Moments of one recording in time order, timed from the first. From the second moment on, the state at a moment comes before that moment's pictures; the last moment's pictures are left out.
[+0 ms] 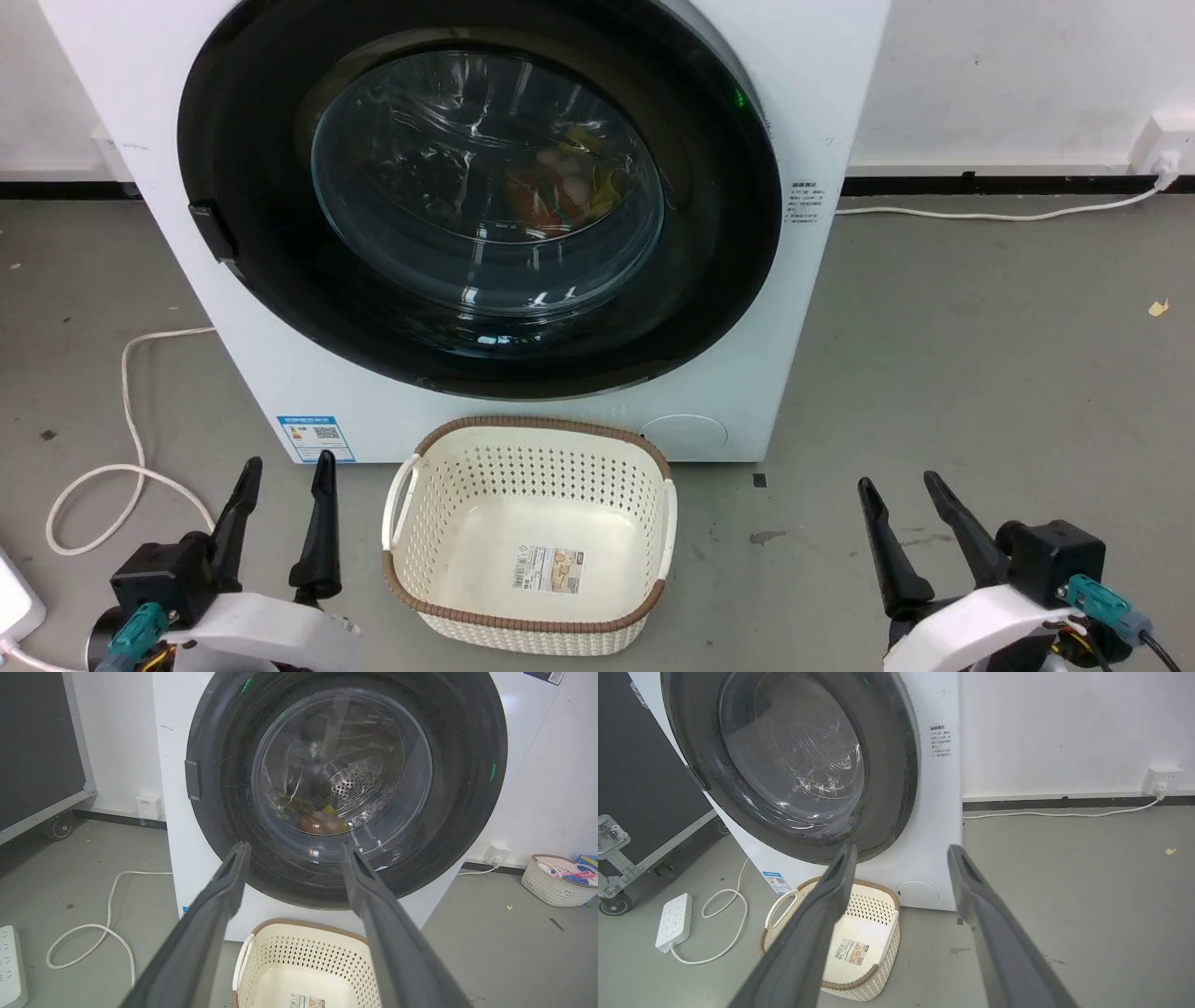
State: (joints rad) left arm -0.02 0.19 0.01 0.10 -0.35 -0.06 -0.19; right arm -0.02 -0.05 0.06 0.13 0.22 0.13 -0.08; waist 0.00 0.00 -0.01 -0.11
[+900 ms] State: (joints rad) left arm -0.02 0.19 -0.01 0.11 -0.35 -0.06 -0.19; right arm -0.02 -0.05 0.06 0.14 0.22 0.13 -0.09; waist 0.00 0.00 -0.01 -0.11
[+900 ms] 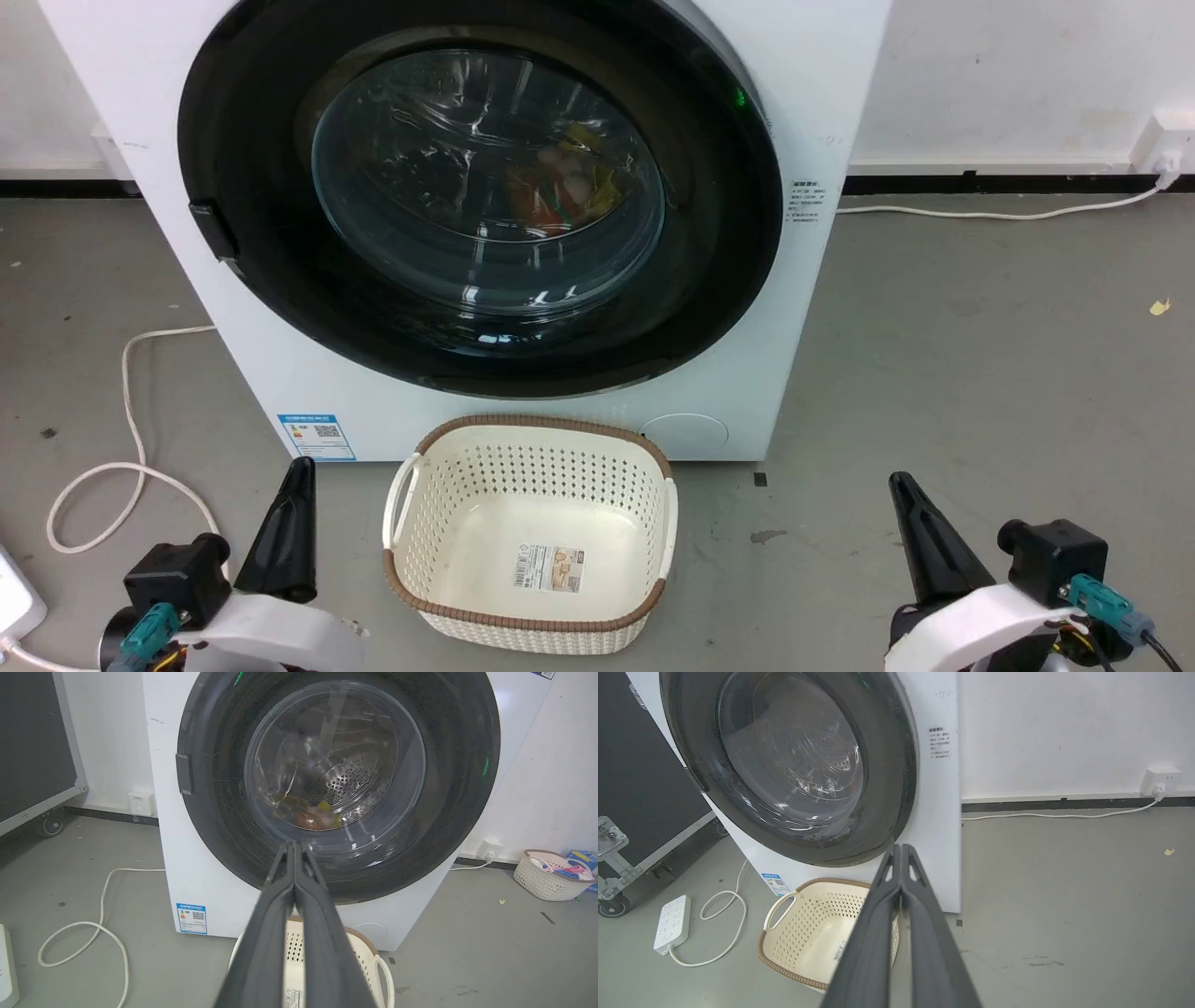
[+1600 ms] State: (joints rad) left arm -0.02 0.17 -0.01 0.09 -0.29 -0.05 -0.16; right arm -0.02 -0.05 0.05 0.12 0.18 0.13 -0.07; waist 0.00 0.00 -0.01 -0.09
